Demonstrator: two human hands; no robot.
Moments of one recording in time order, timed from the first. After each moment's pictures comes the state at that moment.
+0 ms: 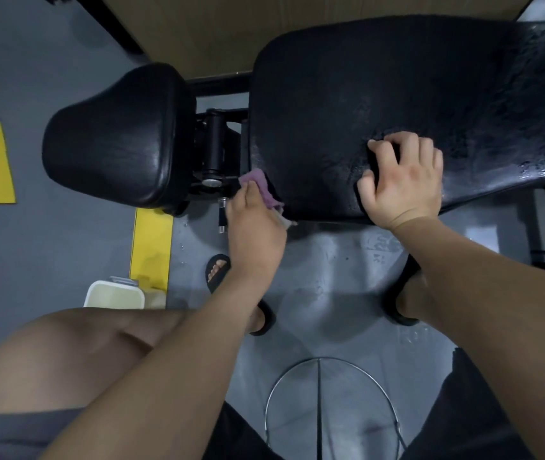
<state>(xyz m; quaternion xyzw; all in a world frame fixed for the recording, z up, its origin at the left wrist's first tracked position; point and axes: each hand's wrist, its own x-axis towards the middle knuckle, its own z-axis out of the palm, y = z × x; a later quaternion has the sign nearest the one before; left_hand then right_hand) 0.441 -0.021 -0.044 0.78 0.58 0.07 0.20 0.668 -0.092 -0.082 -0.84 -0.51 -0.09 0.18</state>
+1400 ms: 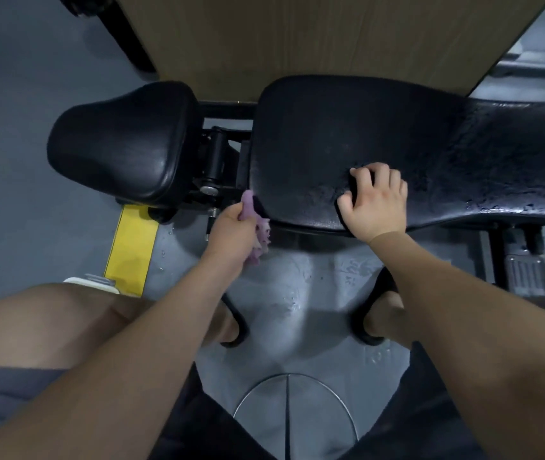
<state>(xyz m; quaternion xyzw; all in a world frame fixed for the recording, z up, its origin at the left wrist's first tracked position) 0.422 -0.027 0.003 0.46 0.64 0.16 0.59 0.659 -0.094 -0.058 -0.85 -0.50 -0.03 0.15</state>
